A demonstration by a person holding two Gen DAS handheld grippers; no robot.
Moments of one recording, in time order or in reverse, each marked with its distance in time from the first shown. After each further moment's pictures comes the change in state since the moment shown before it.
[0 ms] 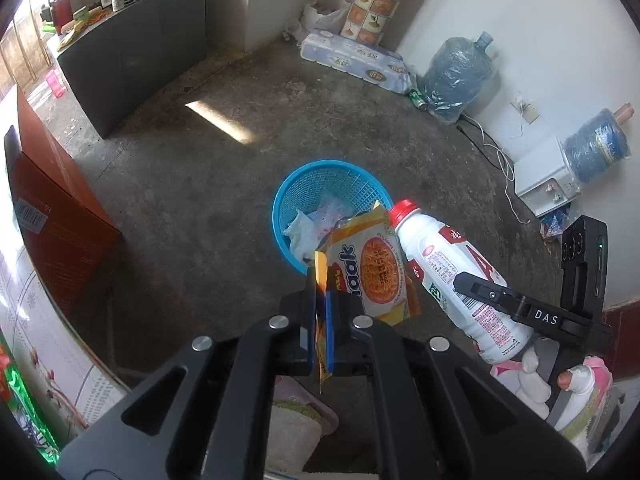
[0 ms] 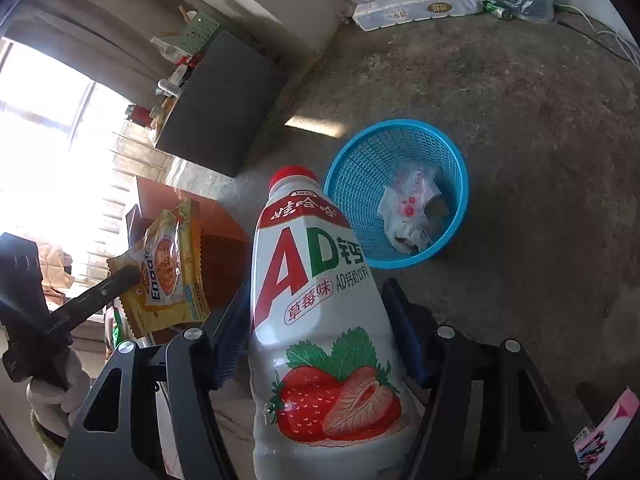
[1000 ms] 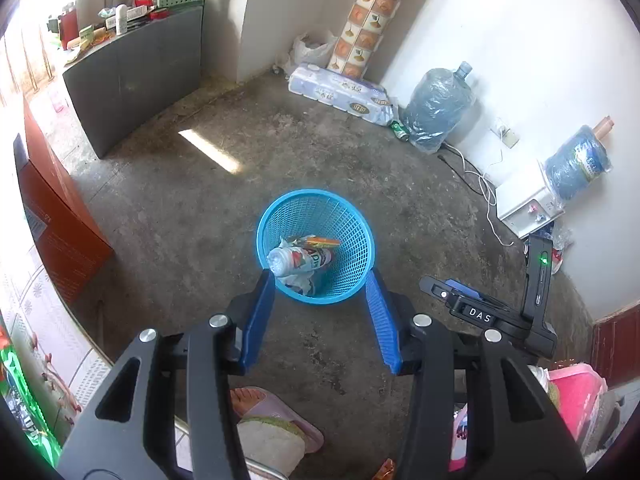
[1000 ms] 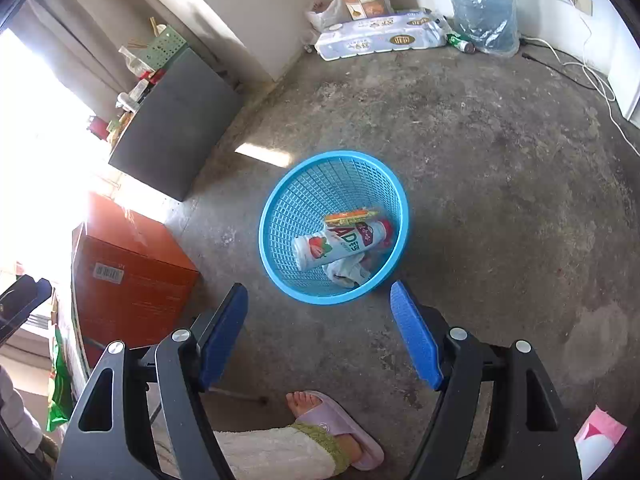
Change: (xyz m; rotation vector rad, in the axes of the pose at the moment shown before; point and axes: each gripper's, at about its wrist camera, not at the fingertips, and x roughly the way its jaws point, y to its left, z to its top) left arm -0.059 -0.009 -0.029 0.004 -0.162 -0.053; right arm -0.016 0.001 -0.017 -0.101 -0.155 -0.171
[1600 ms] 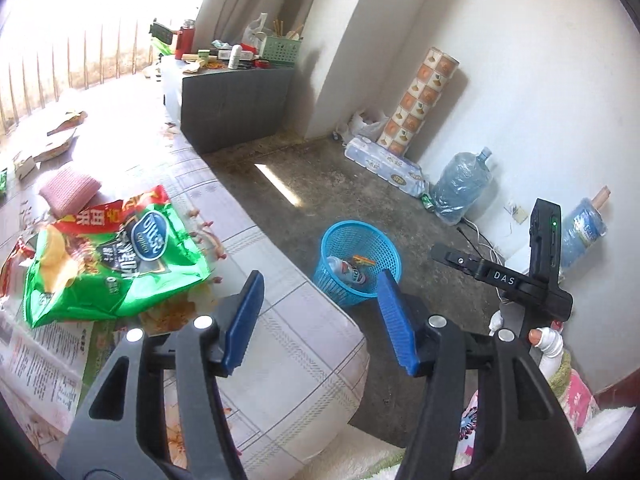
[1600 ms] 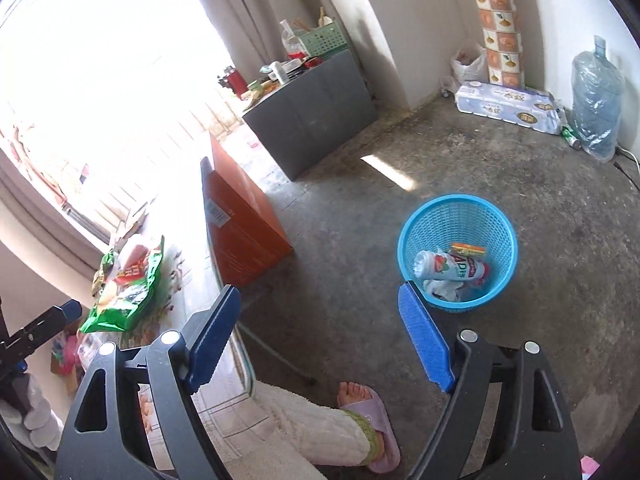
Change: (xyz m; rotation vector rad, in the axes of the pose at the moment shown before) left arm -0.202 0.060 -0.174 -0.219 -0.296 0.112; right arm -0.091 0.166 -0.065 -0.383 -0.034 0.274
